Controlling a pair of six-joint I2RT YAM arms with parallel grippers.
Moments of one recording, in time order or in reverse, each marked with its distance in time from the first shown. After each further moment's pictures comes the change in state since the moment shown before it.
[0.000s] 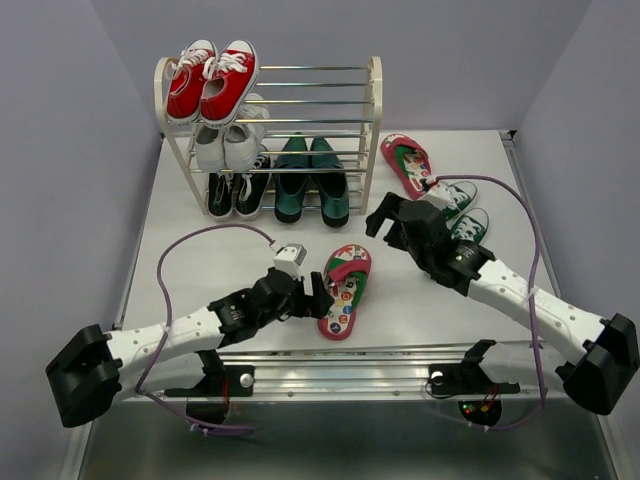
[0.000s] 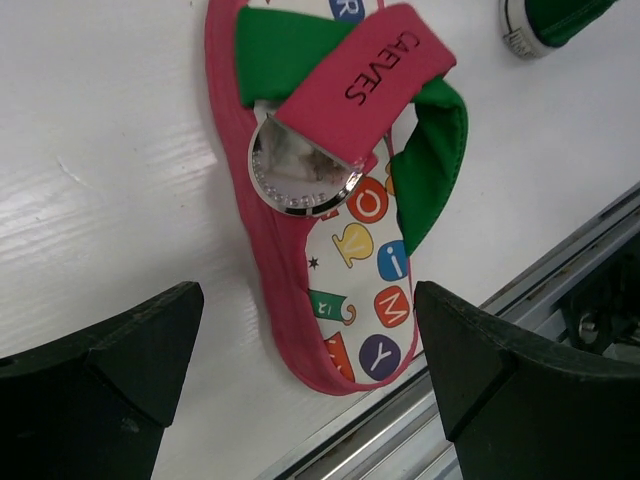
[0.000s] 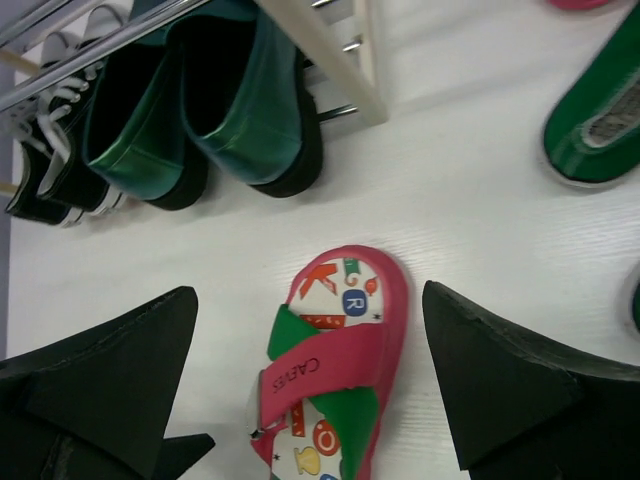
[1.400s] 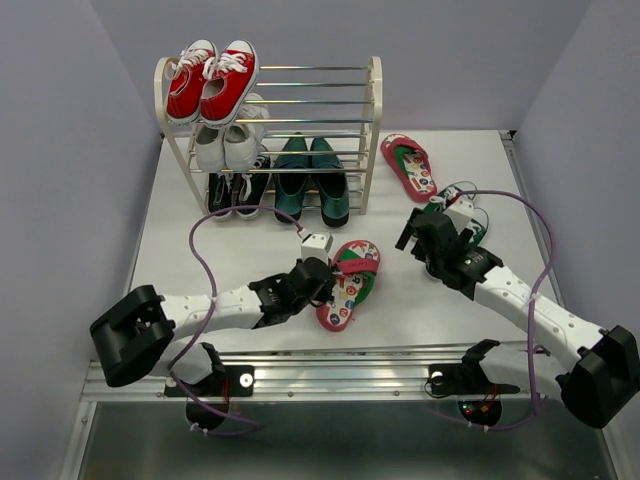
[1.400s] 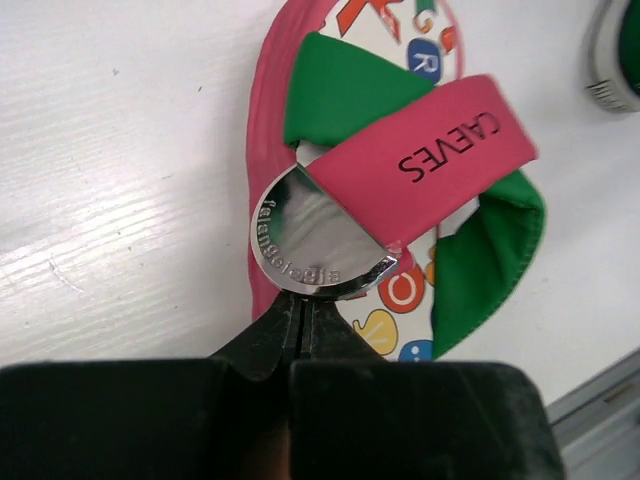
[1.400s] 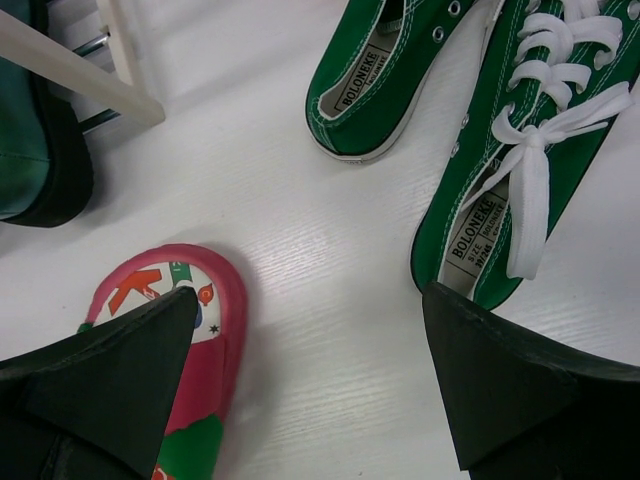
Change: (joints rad) left arm -0.071 0.445 0.214 0.097 -0.196 0.050; right arm -0.150 -0.083 -0.143 -0.171 0.134 -0.026
